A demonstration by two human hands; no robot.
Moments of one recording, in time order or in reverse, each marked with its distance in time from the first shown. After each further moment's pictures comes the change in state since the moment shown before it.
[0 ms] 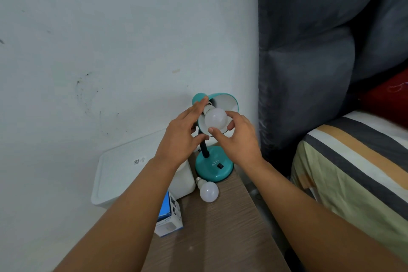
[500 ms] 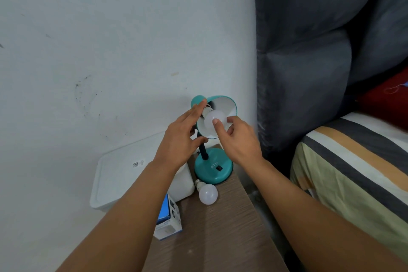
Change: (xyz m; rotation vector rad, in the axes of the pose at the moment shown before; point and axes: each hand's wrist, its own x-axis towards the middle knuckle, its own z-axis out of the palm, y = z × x) left_hand 0.000 -0.001 0.001 0.008 0.003 0.001; right_hand 0.007 -0.002 -0.001 -0.086 -0.037 0.122
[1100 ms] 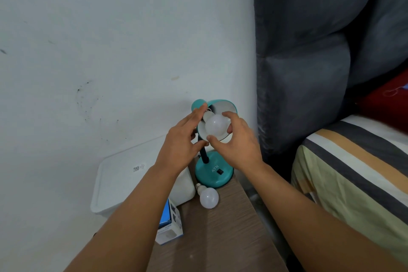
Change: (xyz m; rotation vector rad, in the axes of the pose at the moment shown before) left_hand -0.001 0.004 -0.001 -0.013 -0.005 -0.029; right_hand -0.005 -0.003 -0.004 -0.033 0.022 -0.146
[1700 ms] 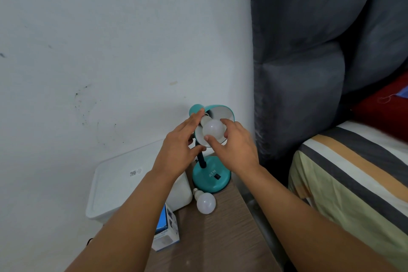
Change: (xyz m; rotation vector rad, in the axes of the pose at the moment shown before) left_hand -0.001 -0.001 0.001 -0.010 0.003 -0.003; right_hand 0.005 -0.006 -0.004 -0.130 -0.024 0.002
